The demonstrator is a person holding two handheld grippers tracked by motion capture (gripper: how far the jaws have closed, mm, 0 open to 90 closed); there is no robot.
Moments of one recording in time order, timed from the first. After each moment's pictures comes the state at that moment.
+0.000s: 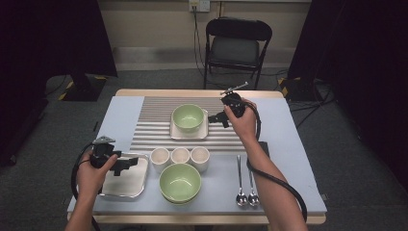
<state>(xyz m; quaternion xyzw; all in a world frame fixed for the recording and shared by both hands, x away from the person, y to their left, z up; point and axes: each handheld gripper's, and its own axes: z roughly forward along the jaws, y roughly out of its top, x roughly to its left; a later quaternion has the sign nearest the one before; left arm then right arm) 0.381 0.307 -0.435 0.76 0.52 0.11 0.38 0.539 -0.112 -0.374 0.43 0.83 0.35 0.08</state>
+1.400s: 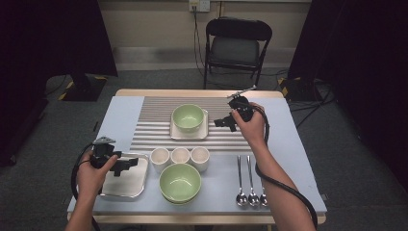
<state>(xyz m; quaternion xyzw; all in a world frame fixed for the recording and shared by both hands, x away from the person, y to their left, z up) 0.380 0.307 -0.436 0.76 0.52 0.11 0.37 0.521 -0.133 -0.371 0.42 0.83 0.35 0.09</state>
